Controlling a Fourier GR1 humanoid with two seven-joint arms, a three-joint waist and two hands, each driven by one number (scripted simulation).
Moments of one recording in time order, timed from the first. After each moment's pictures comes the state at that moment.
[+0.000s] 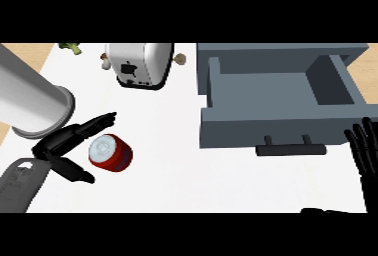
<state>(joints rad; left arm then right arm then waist) -0.36 0.46 -0.07 -0.84 -0.20 -0.75 -0.65 0.23 -0.05 -0.16 -2.05 -0.04 0.14 0.03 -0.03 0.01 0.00</state>
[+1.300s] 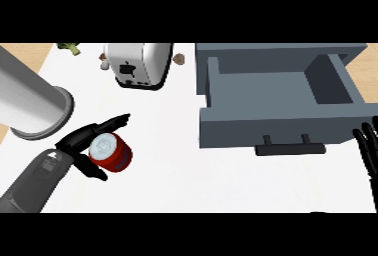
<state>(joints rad) -0.55 0.41 -0.24 -0.44 -0.25 -0.59 -0.86 0.22 -0.07 -0.18 -2.10 -0.07 0.15 0.08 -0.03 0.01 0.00</state>
